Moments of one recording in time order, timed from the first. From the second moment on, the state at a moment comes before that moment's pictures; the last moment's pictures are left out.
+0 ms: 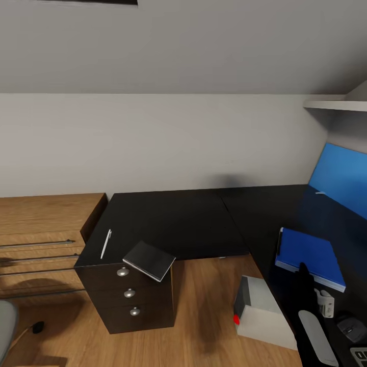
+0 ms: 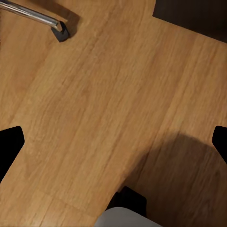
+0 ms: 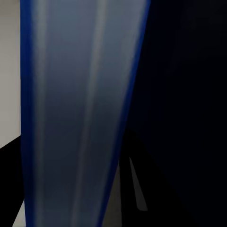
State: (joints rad) left arm -0.01 0.09 -0.06 -0.41 0.53 -0.32 0.15; right arm -0.29 0.00 -0.35 -1.12 -1.33 -0.28 0.04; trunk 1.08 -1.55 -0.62
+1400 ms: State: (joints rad) left arm -0.01 0.09 -0.06 -0.41 0.54 -0.32 0.15; right arm -0.29 0.00 -0.34 -1.12 -1.33 -0.28 0.04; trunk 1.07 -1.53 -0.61
